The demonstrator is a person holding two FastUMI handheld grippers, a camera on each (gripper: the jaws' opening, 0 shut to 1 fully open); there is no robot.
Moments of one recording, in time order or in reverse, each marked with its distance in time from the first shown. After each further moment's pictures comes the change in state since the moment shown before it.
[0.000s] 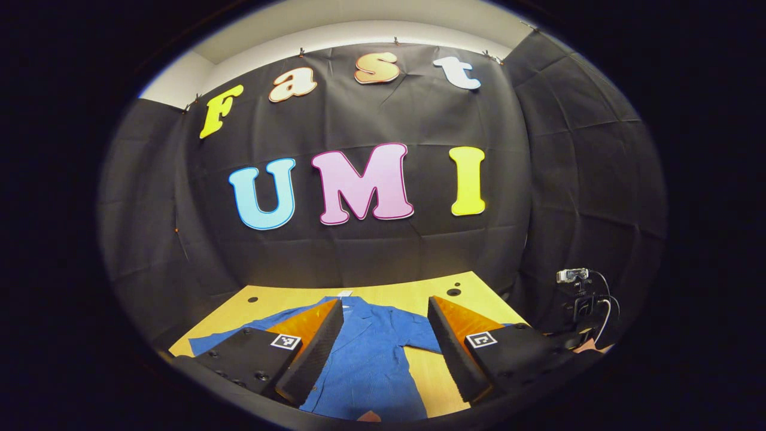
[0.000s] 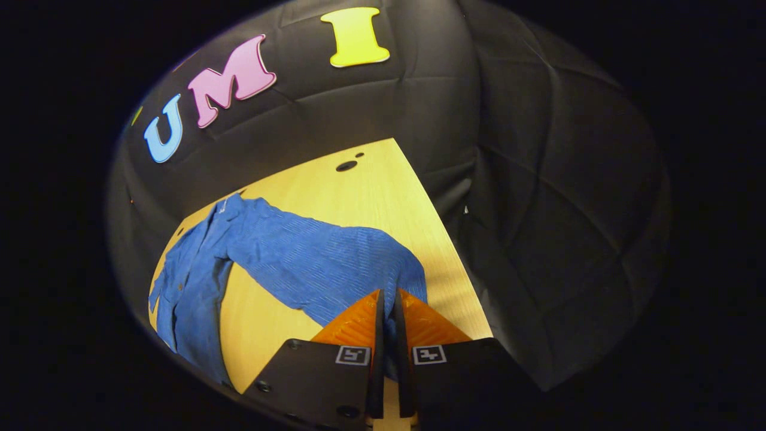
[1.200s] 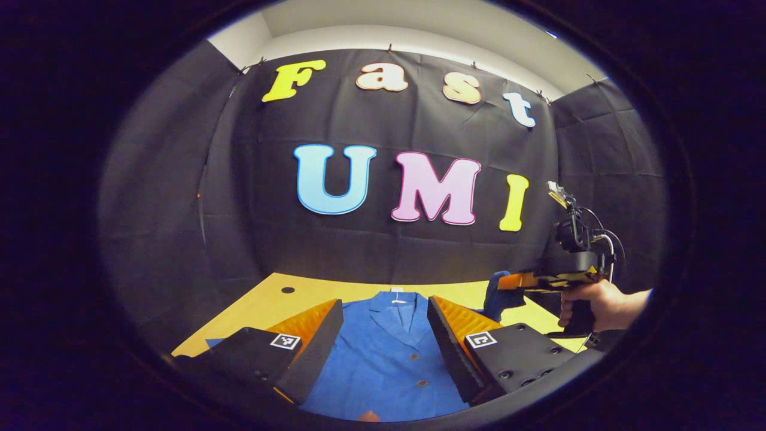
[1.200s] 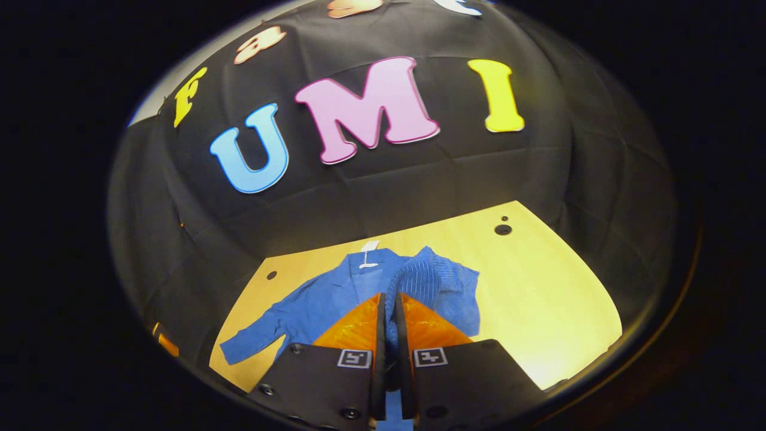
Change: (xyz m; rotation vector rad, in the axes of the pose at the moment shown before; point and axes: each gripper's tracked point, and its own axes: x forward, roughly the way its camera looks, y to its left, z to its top) left arm -0.045 0.328 -0.085 -0.195 -0.049 -0.017; right arm -0.078 0.419 0.085 -0.035 -0.177 0.175
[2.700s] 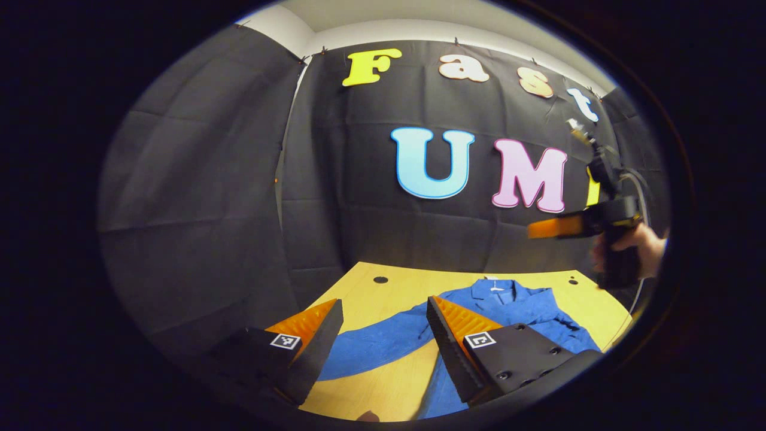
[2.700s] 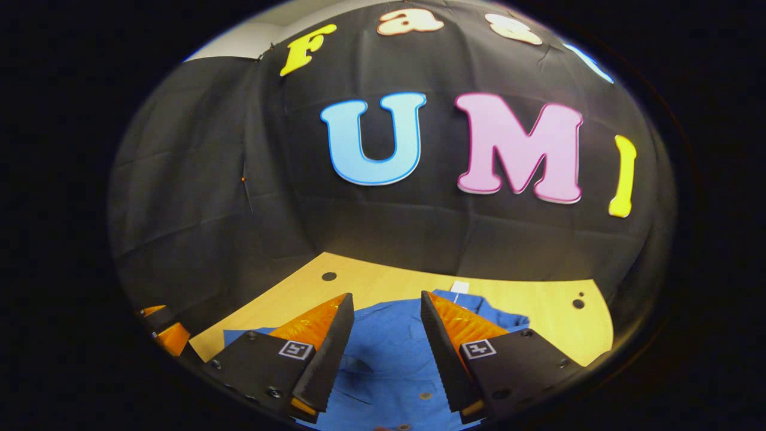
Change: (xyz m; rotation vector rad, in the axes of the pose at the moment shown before) left arm 0.007 0.204 -0.064 -0.023 0.063 0.279; right arm 0.007 0.179 0.021 -0.375 -0.159 0.217
